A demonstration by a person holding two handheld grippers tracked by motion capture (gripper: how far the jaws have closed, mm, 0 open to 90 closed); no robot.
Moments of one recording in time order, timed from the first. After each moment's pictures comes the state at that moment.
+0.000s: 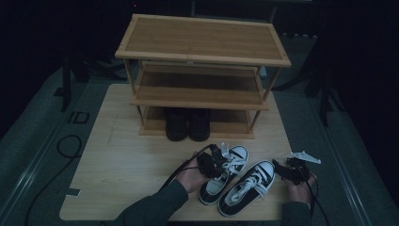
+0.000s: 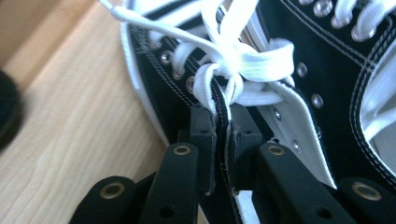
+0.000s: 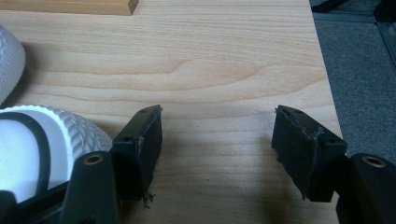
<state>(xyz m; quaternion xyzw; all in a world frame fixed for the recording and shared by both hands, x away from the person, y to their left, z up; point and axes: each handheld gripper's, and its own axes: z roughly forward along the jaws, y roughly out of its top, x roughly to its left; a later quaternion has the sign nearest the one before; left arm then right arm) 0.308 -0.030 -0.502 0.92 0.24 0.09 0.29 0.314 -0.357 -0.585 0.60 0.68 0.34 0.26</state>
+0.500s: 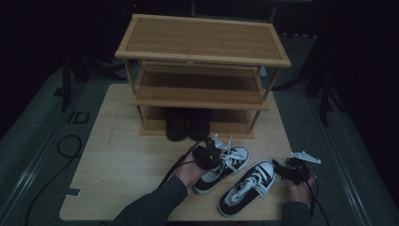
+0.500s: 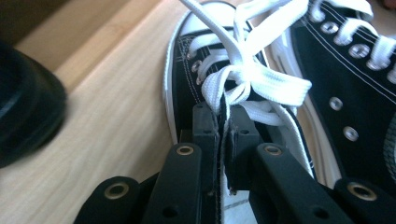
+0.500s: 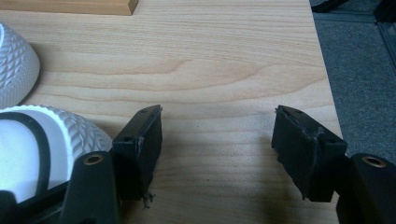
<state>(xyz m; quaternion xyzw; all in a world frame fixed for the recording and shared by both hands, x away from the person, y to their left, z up) 0.324 -0.020 -0.498 0.90 0.28 0.11 0.32 0.314 -0.357 -0.585 0.60 0.68 0.34 0.26</state>
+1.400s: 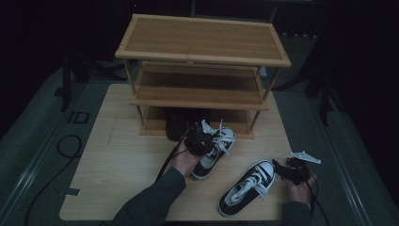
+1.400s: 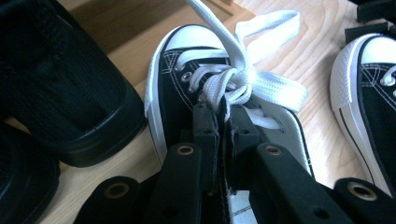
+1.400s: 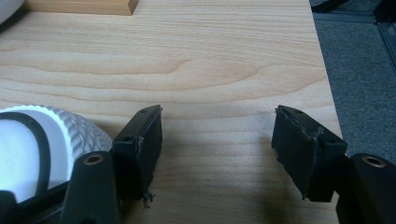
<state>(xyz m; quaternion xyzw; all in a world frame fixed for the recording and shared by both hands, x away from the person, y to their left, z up) 0.354 0.002 -0.492 0.85 0.35 0.14 0.36 0.314 -0.357 -0.585 0.59 0.68 0.34 0.26</state>
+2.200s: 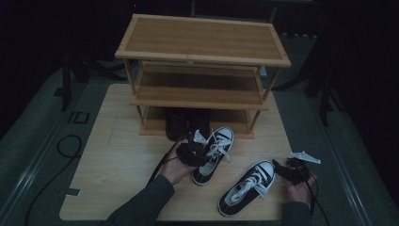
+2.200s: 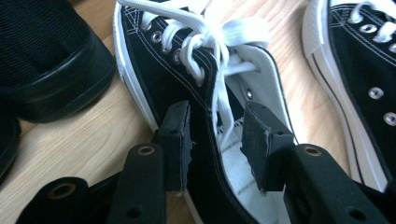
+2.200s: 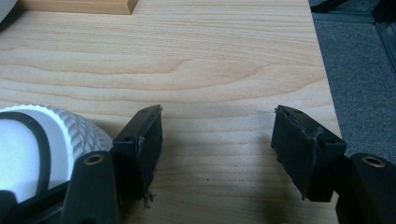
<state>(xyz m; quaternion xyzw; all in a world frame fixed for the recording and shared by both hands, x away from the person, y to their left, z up) 0.333 0.031 -0.507 0.88 0.31 0.09 0.36 0.314 -0.357 -0.585 0.60 0.68 0.34 0.26</state>
